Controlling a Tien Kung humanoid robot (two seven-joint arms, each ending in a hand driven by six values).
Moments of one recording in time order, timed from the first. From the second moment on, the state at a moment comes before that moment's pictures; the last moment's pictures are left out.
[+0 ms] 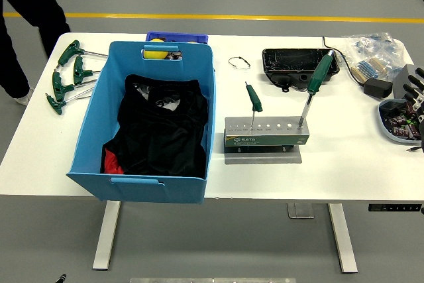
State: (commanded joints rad) left arm -0.09 0.05 -0.83 -0.18 0.39 0.22 -0.06; right arm -0.03 -0.18 1.60 1.50 -1.09 -0.12 0.06
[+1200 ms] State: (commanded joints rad) left arm -0.09 0.05 -0.83 -0.18 0.39 0.22 -0.05; right arm -0.03 -0.18 1.60 1.49 -1.09 -0.11 0.05
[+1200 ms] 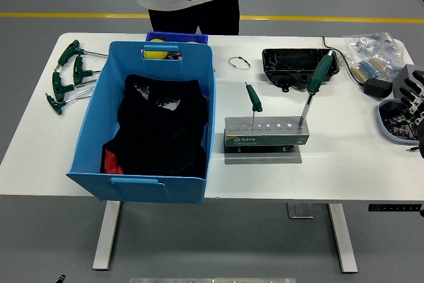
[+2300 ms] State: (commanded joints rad) left arm -0.09 0.05 -0.82 -0.18 0.37 0.22 -0.05; right arm -0.02 -0.18 1.62 1.50 -1.15 -0.13 0.06
